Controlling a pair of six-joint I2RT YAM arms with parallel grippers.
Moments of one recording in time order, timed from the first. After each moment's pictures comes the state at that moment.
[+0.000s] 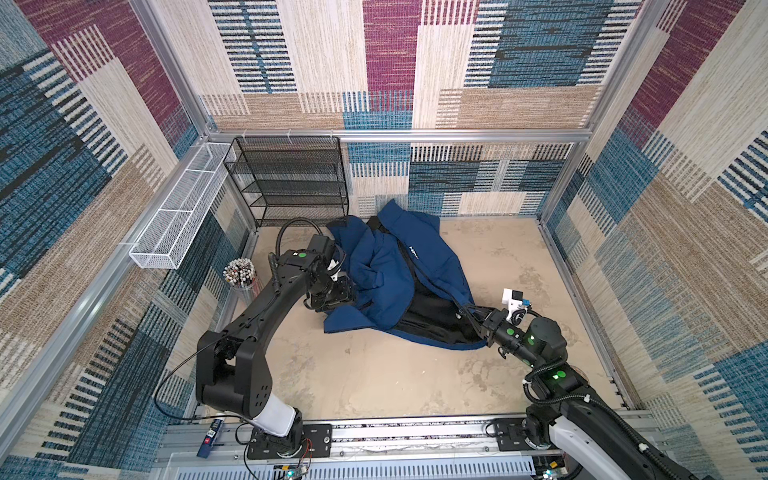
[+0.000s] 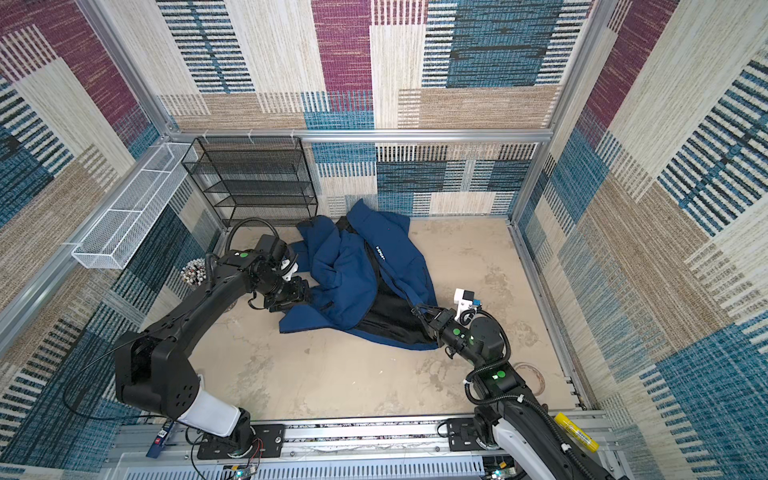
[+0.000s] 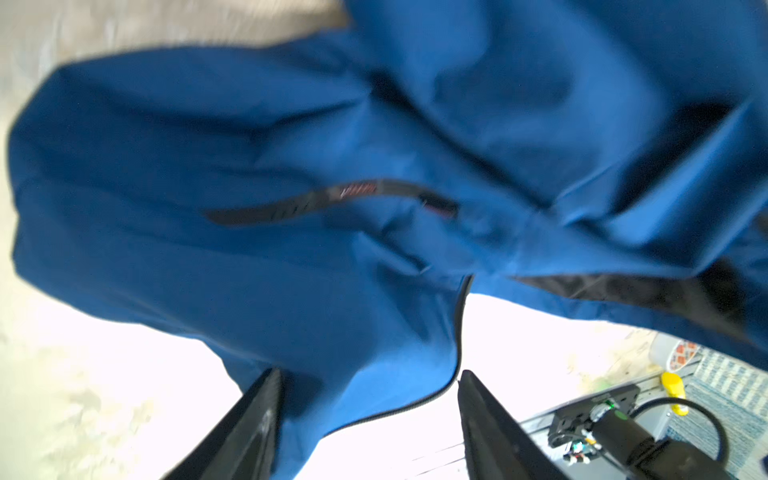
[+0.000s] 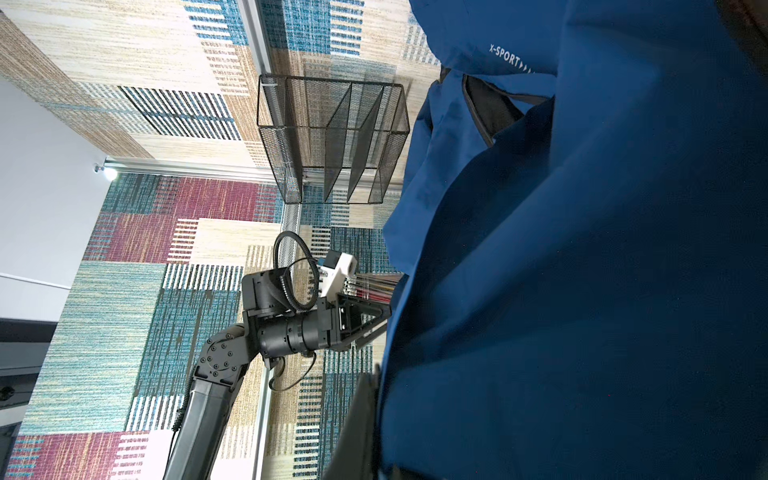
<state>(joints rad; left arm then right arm) -0.26 1.53 1.29 -1.08 0.26 -0.40 0.38 0.62 0.25 0.28 -0.39 1.41</state>
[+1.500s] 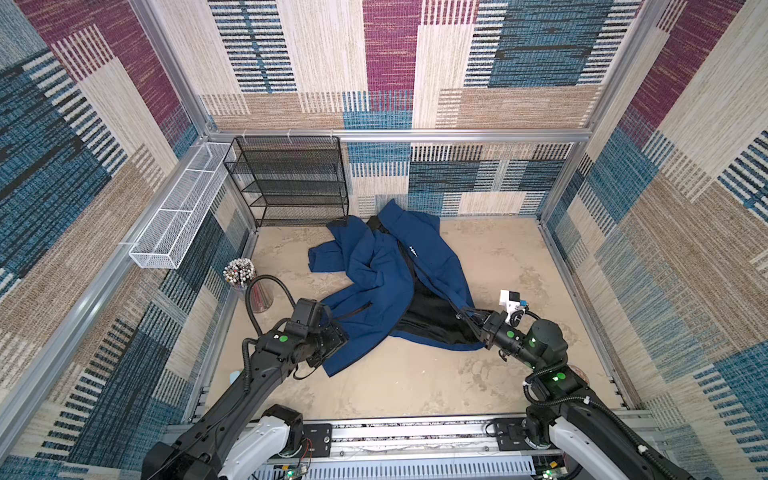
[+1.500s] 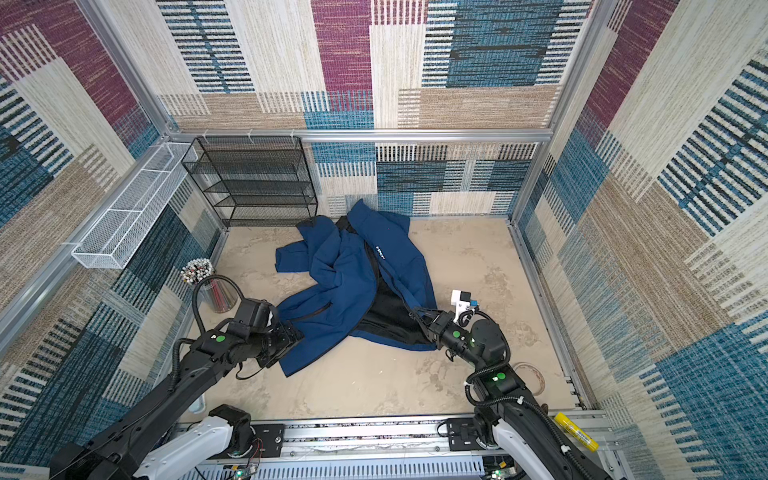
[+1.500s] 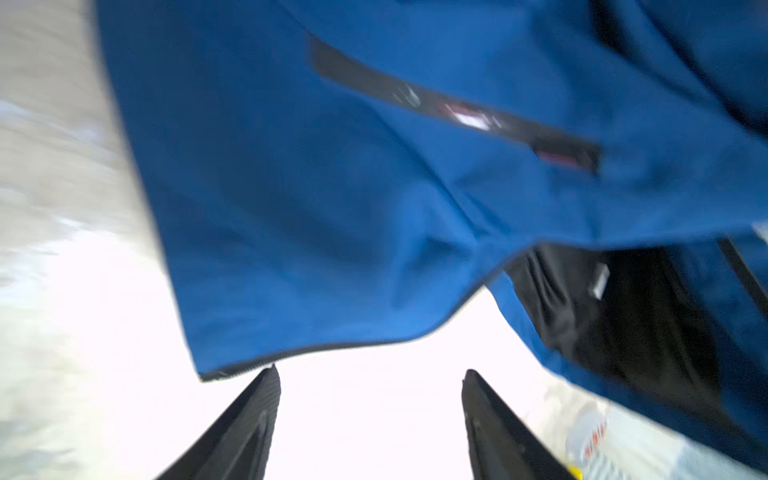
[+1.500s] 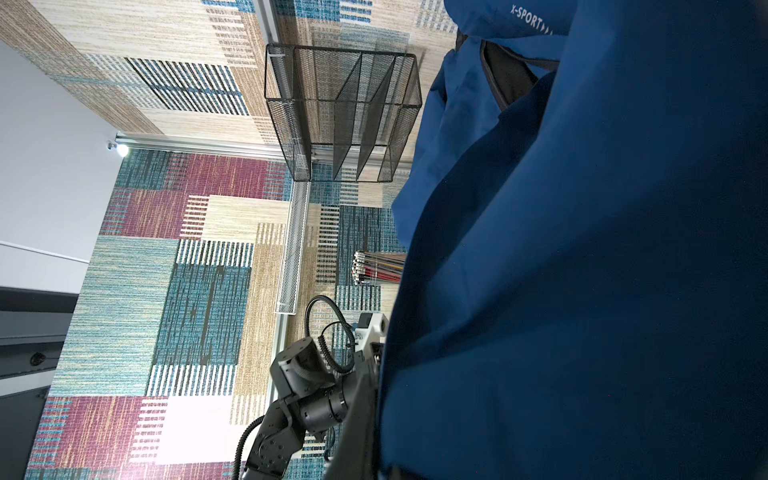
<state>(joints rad) -0.29 0.98 0.63 -0.73 0.16 -0.94 0.38 0.61 0.23 0.31 -0.46 1.42</state>
